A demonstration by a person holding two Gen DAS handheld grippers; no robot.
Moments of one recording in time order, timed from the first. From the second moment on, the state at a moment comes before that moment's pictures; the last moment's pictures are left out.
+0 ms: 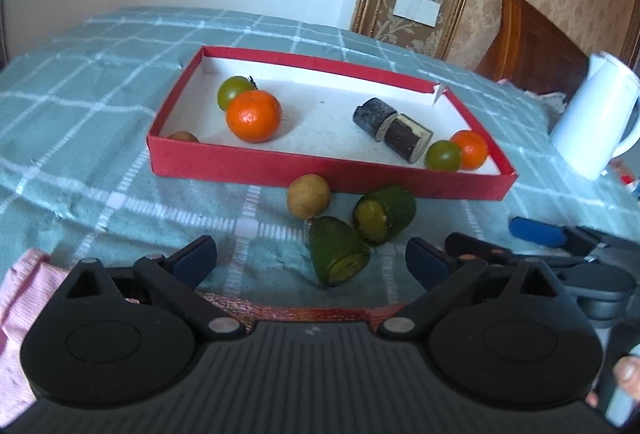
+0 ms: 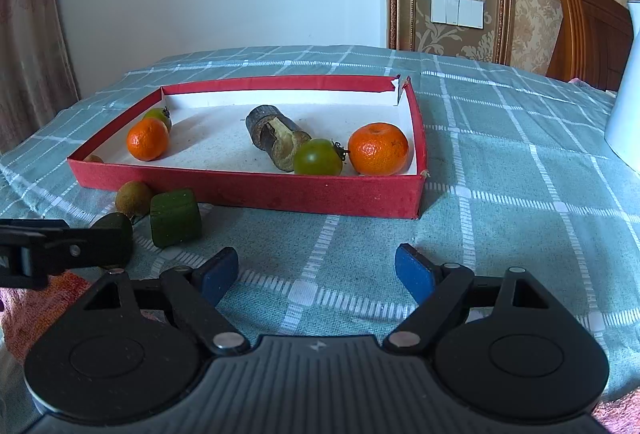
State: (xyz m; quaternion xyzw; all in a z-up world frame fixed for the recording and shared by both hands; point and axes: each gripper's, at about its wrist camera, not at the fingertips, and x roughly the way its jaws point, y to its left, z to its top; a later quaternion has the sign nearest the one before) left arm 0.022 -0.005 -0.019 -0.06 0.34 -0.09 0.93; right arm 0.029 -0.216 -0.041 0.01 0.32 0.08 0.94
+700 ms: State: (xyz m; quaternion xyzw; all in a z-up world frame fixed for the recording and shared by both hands) left arm 0.014 -0.006 -0.024 -0.04 0.31 -0.13 0.94; right arm 0.028 -0.216 -0.041 0.01 0.33 0.08 0.94
